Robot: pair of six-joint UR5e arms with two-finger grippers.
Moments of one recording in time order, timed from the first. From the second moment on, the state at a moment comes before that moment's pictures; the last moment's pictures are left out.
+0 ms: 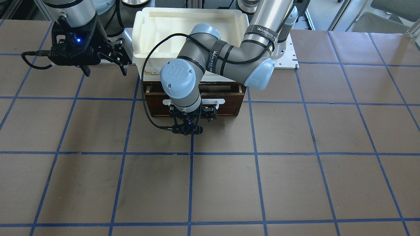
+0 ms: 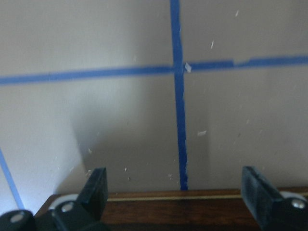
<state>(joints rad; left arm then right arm) -2.02 -2.02 -1.51 -1.45 1.61 -0.38 1.62 -1.61 1.57 -1.52 -1.56 0.00</state>
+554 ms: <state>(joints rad) -2.02 -2.00 -1.52 -1.57 1.59 -0.38 1.62 -1.61 1.57 -1.52 -1.56 0.00</state>
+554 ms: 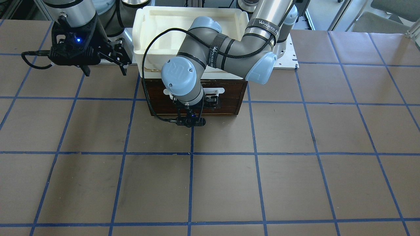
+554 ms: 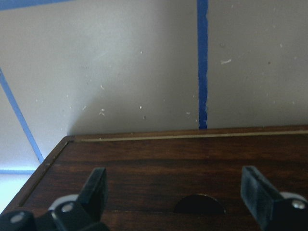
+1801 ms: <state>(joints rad) -1.96 -1.83 -1.39 -1.47 1.63 -0.27 1.62 -1.61 1.57 -1.52 -1.57 0.00</state>
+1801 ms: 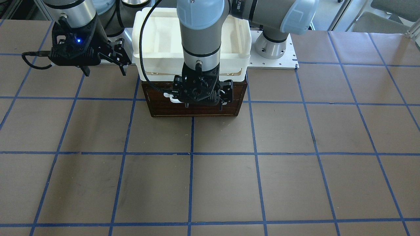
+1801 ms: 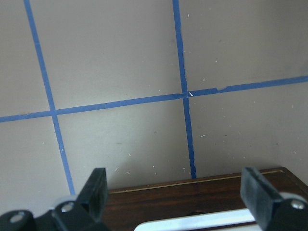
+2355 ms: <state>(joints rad) -1.92 -1.74 -1.42 -1.53 1.63 -0.26 1.62 -1.61 1.57 -1.52 -1.57 0.00</state>
